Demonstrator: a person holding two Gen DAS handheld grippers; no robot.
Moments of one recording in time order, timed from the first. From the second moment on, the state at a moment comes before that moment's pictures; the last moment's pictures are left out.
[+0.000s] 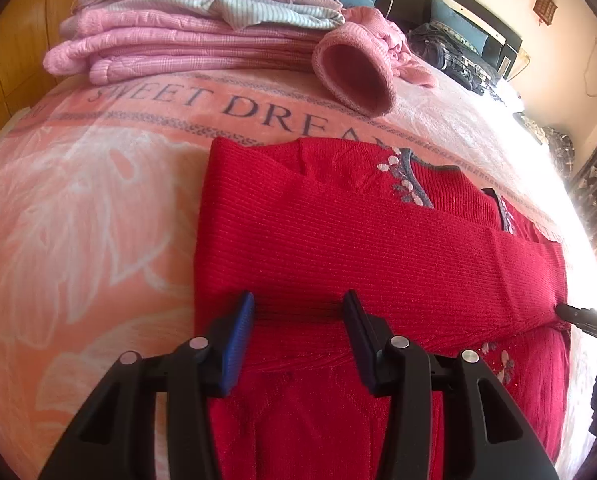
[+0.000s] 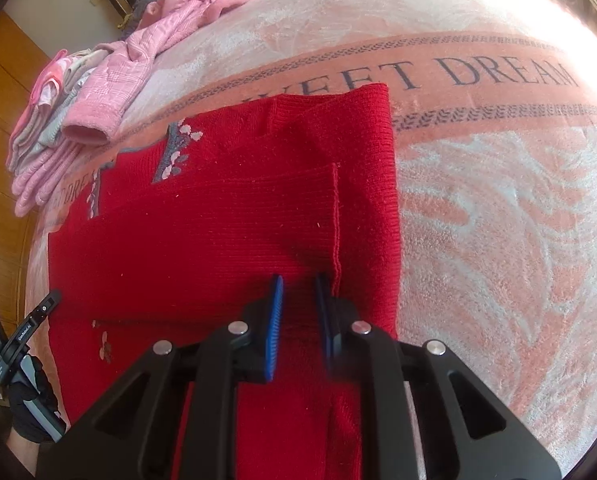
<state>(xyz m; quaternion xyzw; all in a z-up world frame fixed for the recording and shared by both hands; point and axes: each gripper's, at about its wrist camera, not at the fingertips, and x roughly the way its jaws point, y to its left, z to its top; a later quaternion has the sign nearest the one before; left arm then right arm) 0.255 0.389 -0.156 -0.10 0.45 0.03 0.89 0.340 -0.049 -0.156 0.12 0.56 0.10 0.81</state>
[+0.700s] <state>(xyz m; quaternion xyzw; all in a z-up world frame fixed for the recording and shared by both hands) 0.069 0.412 -0.112 -0.15 0.61 -0.03 0.78 0.167 -0.081 -0.057 0.14 0.58 0.17 0.78</state>
